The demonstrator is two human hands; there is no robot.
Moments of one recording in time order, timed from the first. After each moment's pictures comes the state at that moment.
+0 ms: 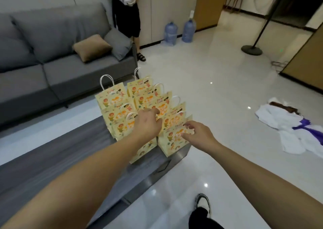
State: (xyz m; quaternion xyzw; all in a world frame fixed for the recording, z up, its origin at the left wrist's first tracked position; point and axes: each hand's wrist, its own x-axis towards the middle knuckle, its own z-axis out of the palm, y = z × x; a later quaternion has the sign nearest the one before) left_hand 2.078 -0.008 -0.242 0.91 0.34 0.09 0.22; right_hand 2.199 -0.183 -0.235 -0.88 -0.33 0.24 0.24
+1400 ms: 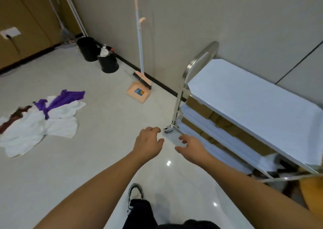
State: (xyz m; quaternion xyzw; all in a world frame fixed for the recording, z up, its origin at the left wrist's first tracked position) left_hand 2.465 -0.841 -0.333 0.83 -0.47 -0.27 0.14; right_hand 2.298 -0.929 -0.330 -0.76 0.51 0.08 0.40
